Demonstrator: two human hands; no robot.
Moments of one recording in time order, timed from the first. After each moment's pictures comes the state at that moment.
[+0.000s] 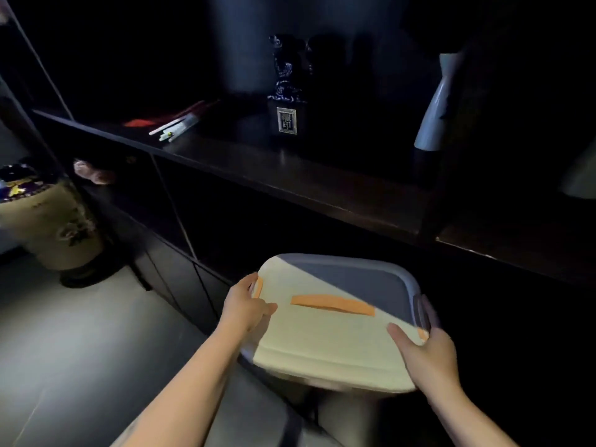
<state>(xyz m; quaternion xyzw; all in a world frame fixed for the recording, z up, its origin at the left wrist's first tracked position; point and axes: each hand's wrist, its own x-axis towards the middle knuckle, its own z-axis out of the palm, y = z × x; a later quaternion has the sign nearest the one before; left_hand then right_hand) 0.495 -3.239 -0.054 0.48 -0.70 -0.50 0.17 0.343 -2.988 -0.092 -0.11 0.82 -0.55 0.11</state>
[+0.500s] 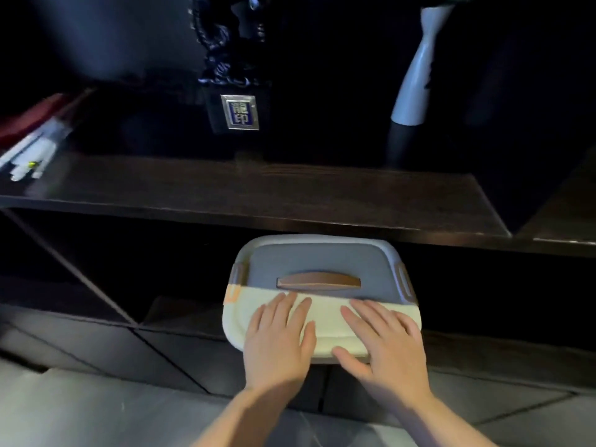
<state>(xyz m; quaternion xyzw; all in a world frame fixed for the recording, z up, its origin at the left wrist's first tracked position) 0.471 -3.272 -0.082 0.05 -0.98 -0.09 0.19 0.417 -3.091 -0.096 -0.29 0.93 -0.16 -0.15</state>
